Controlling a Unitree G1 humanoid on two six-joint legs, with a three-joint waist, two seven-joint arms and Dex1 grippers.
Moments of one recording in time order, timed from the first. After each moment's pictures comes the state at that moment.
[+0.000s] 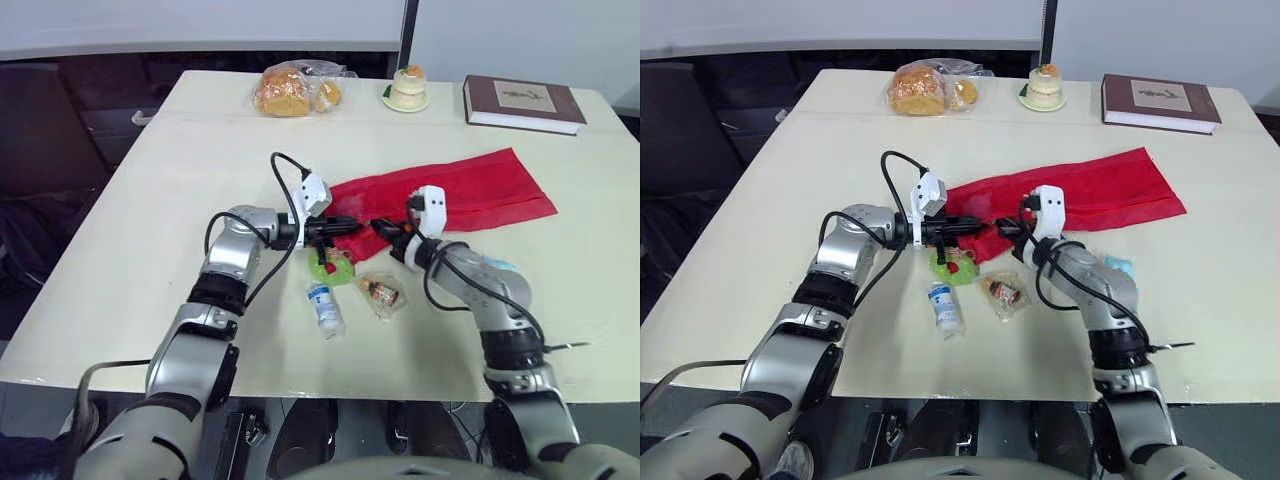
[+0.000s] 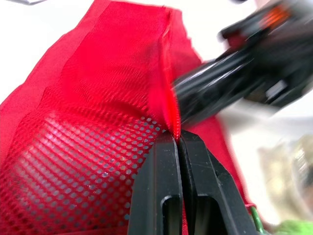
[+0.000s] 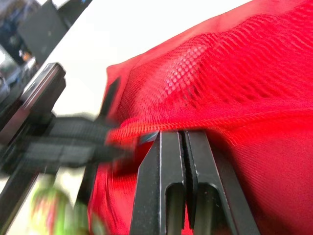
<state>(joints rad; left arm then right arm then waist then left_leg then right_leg) -0.80 0.39 -0.13 0.64 -0.15 0.09 -1.20 -0.47 -0.13 0.03 -0.11 0.63 0.86 0.20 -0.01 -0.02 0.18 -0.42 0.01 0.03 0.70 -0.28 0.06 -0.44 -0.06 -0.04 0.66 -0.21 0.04</state>
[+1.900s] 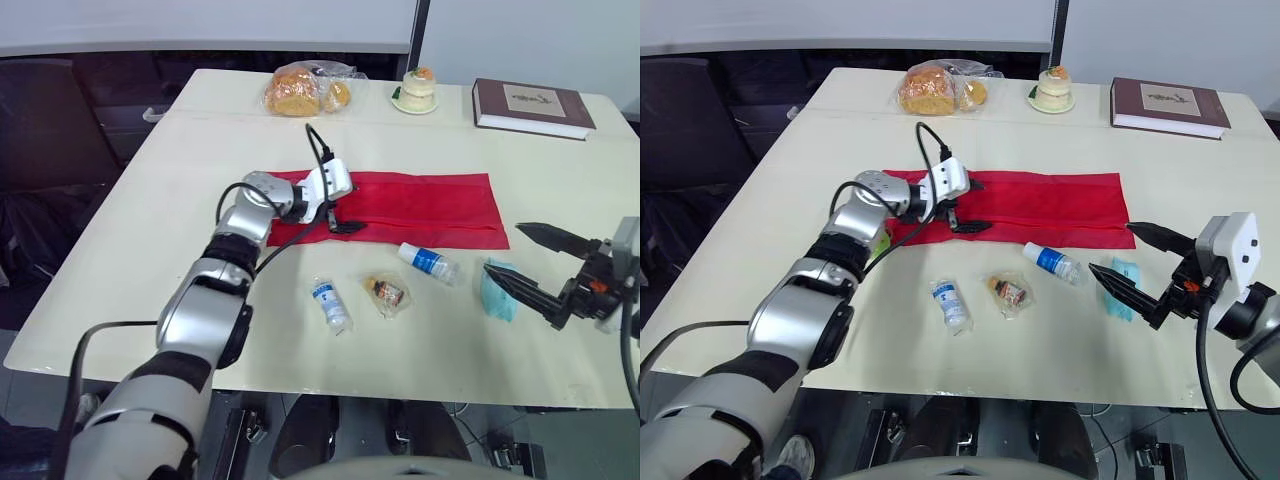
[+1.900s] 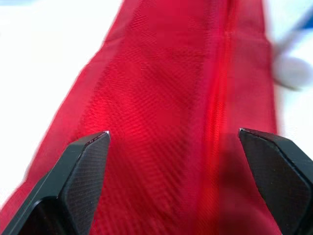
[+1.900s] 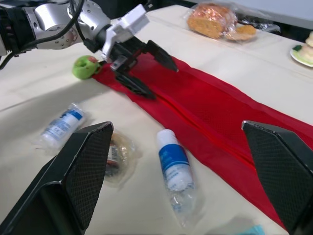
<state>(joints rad) -1.10 0.33 -0.24 1.04 0.14 -0.18 -1.02 0.15 -0.81 -0.51 -0.72 0.91 0.63 0.66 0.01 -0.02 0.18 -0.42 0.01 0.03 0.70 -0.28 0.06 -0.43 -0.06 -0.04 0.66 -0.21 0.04</state>
